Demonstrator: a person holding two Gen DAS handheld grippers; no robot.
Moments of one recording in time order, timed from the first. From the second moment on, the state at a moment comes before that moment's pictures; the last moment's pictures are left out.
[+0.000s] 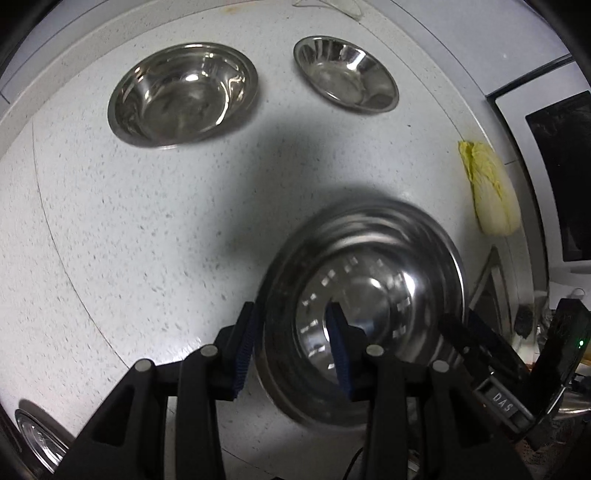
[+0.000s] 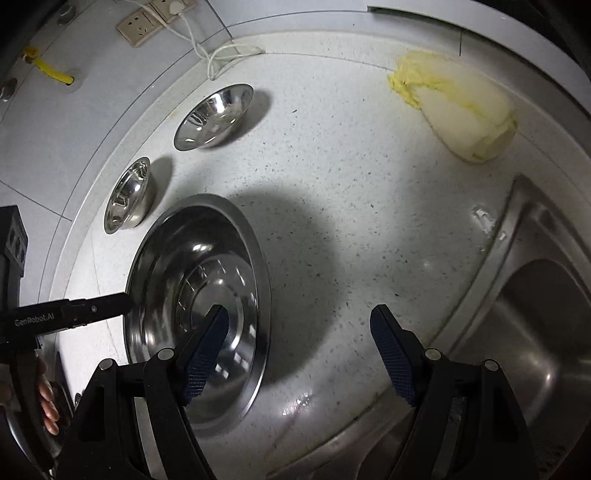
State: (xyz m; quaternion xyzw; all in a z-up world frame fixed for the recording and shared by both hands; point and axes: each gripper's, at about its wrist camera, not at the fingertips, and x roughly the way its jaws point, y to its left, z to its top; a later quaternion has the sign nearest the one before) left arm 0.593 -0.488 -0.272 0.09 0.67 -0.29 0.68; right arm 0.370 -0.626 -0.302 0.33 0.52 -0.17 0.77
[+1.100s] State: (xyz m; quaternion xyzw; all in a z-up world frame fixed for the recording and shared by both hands) left arm 0.615 -0.314 -0.247 0.07 0.63 -0.17 0.75; right arm 0.469 -0.480 -0.281 0.24 0.56 -0.03 0.79
